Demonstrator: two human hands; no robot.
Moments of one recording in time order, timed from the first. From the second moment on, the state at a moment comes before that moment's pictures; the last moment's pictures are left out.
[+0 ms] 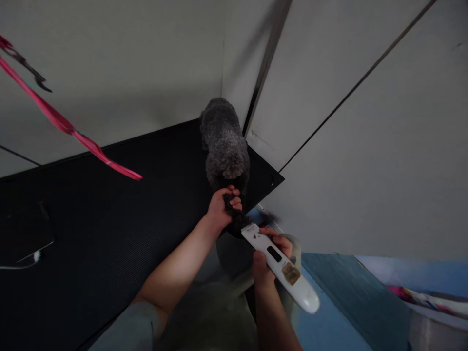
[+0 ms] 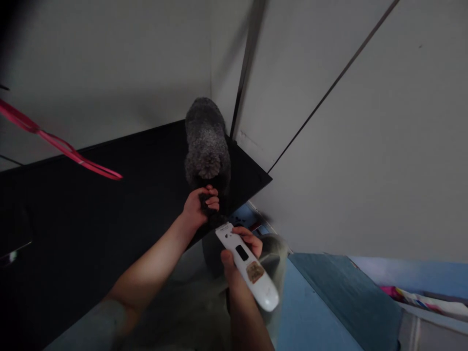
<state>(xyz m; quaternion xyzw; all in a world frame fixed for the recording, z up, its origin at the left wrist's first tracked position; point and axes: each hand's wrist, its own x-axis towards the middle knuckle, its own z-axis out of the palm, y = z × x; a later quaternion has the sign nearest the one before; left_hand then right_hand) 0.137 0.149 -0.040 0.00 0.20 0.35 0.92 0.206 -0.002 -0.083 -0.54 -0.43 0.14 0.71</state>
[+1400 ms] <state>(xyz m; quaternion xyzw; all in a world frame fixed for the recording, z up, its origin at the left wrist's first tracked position) 0.128 0.166 -0.049 0.03 0.22 0.32 0.92 0.223 0.000 -0.058 -0.52 -0.66 0.16 0.51</state>
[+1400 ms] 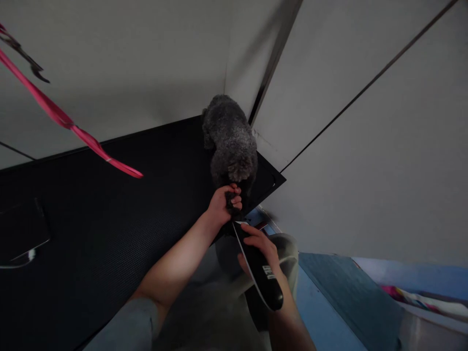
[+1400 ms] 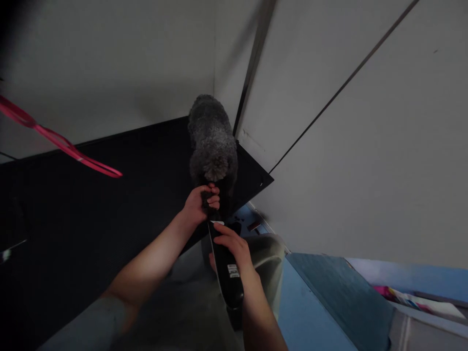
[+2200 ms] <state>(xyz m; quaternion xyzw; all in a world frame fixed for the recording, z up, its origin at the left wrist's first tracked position) 0.120 0.171 -0.063 0.06 0.22 0.34 0.91 0.228 0.013 -0.061 -0.52 -0.57 0.32 0.56</state>
